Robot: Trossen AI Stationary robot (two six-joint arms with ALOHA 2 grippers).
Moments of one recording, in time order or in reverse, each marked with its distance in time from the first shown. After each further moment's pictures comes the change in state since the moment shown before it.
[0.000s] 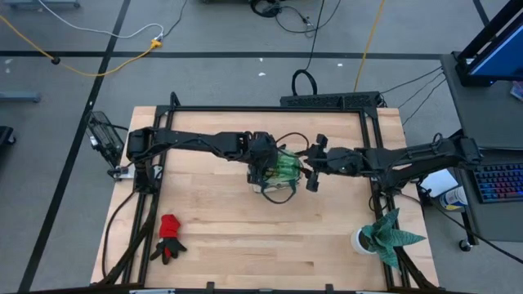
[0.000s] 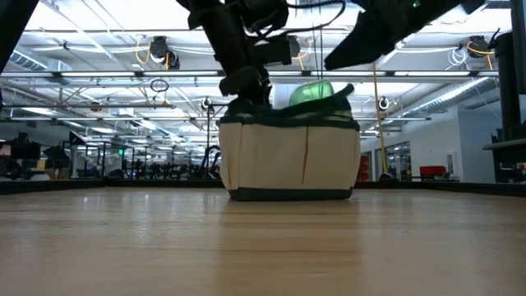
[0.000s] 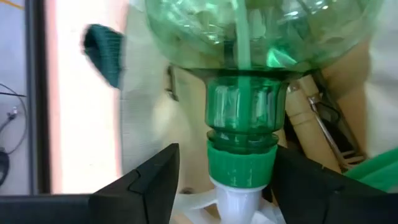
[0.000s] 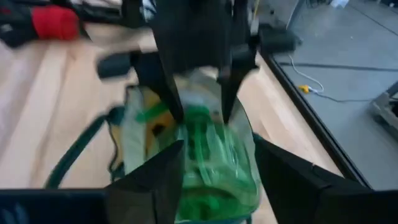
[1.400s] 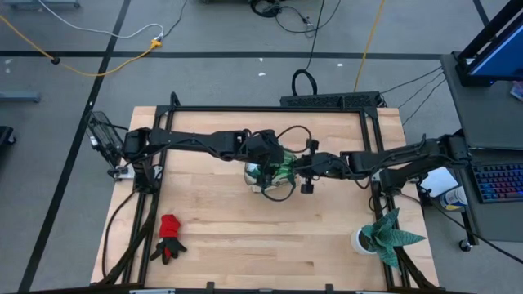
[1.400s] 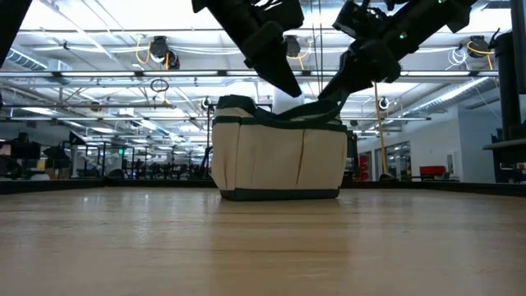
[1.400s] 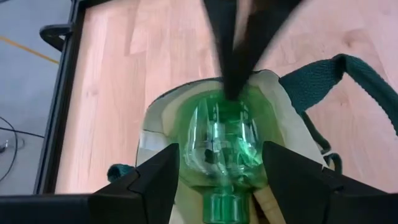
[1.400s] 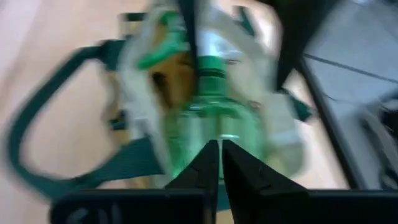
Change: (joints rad) left arm -0.031 -0.035 0.059 0.117 0.055 -0.075; right arm -0.016 0.159 -0.006 0.025 0.008 -0.156
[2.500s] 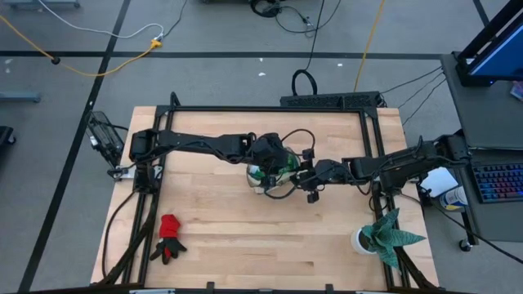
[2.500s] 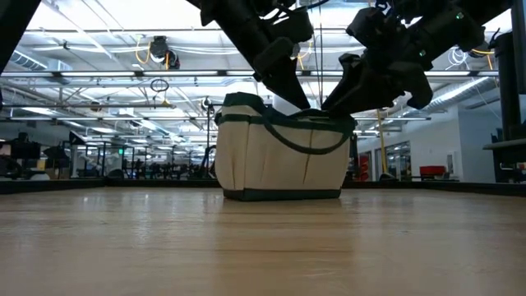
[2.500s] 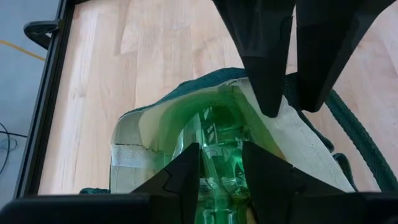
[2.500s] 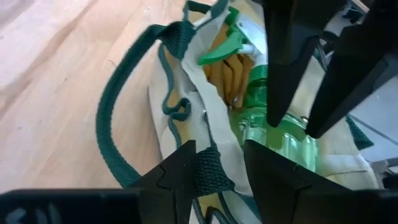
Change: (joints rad) left arm 0.004 0.067 -0.002 0.060 0.007 -0.006; right arm 0.036 0.000 -0.131 0.167 -0.121 -0.239
